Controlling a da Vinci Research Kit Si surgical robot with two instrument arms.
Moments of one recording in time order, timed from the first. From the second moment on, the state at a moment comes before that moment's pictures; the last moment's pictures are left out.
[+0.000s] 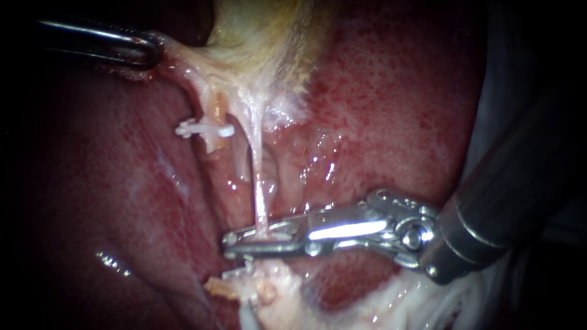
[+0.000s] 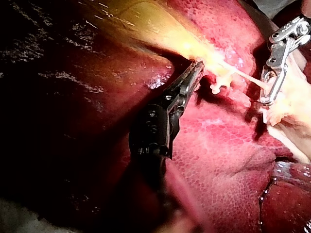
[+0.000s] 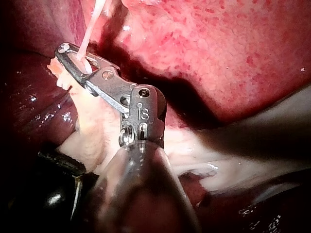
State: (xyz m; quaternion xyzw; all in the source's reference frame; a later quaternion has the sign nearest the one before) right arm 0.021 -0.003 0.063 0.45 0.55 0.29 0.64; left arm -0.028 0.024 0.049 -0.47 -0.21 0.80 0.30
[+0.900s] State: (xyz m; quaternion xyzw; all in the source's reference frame) right arm 0.008 0.003 0.057 0.17 0.53 0.06 0.83; left arm -0.028 0.024 0.049 -0.47 -0.21 0.80 0.30
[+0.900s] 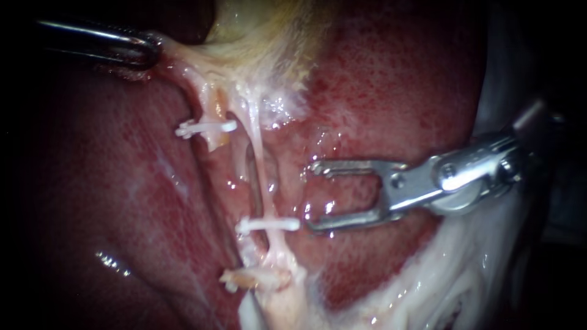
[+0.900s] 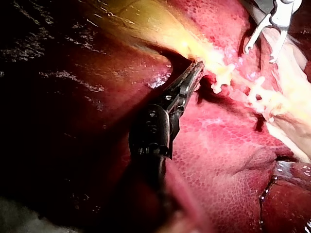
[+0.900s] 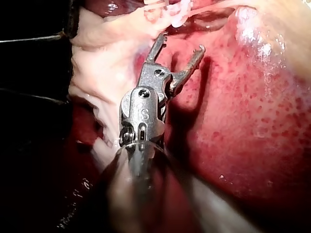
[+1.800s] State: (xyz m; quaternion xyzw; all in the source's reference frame) right arm 0.005 0.004 0.056 0.17 0.52 0.05 0.83; left arm -0.032 0.021 0.056 -0.46 -0.23 0.81 0.29
